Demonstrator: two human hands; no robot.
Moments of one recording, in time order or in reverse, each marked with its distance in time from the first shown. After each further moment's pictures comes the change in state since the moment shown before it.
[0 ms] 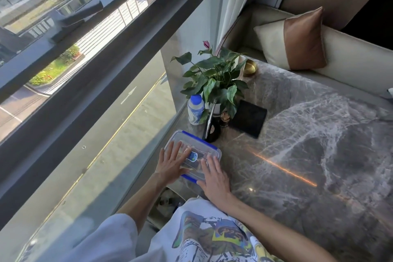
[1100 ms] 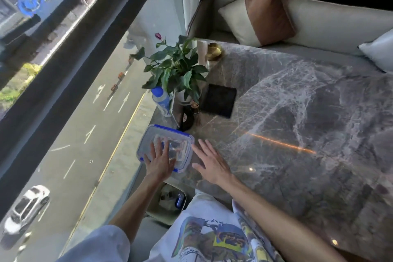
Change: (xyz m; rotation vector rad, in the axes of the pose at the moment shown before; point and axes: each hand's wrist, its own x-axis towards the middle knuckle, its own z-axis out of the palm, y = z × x) left_hand -0.019 0.081 -0.002 -0.108 0.082 -0.217; right_hand -0.038 0.088 -0.008 0.383 0.101 -0.050
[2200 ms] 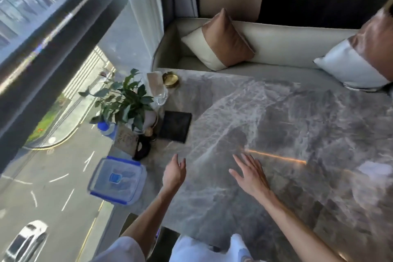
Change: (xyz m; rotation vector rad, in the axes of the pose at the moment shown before) left_hand 0.011 0.252 -0.003 -0.490 0.012 -0.143; right_hand -0.099 0.246 -0.137 0.001 0.122 0.348
